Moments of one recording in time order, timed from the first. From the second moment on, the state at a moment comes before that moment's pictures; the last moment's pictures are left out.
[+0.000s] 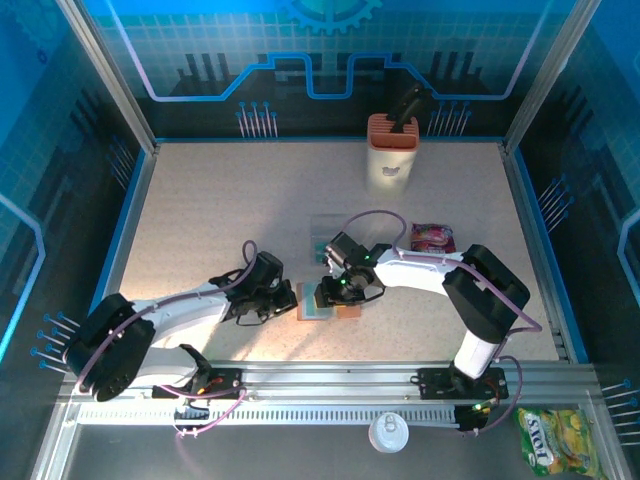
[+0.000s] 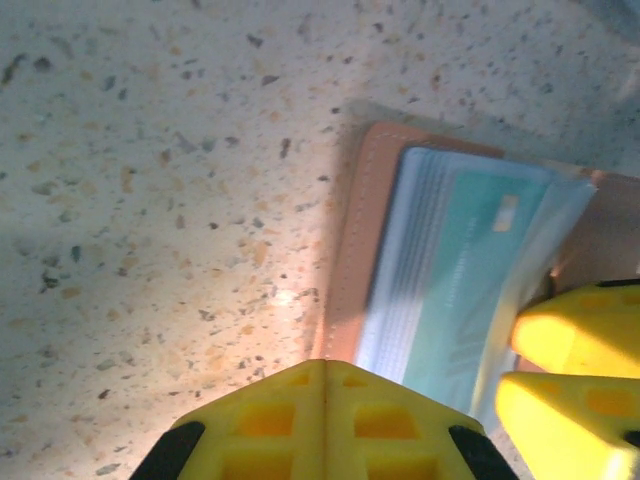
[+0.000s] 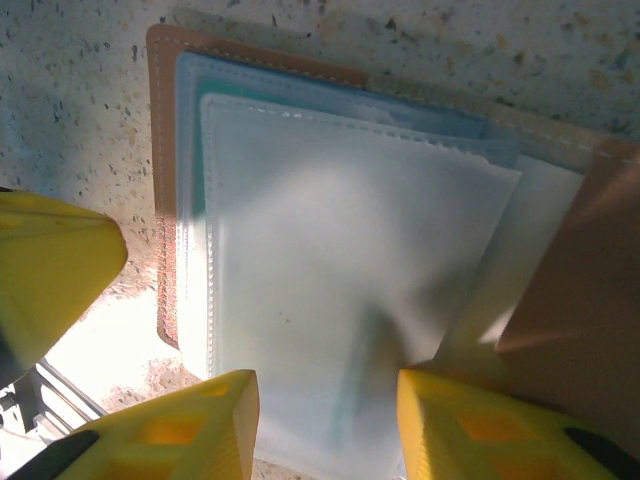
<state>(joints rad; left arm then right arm) -0.64 1.29 0.49 -0.21 0.24 -1.05 0.82 1.73 0.97 -0.45 -0.37 0.68</state>
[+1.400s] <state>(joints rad) -0.66 1.45 0.53 0.07 0.36 -1.16 0.80 1.67 0.89 -0.39 -0.40 0.68</state>
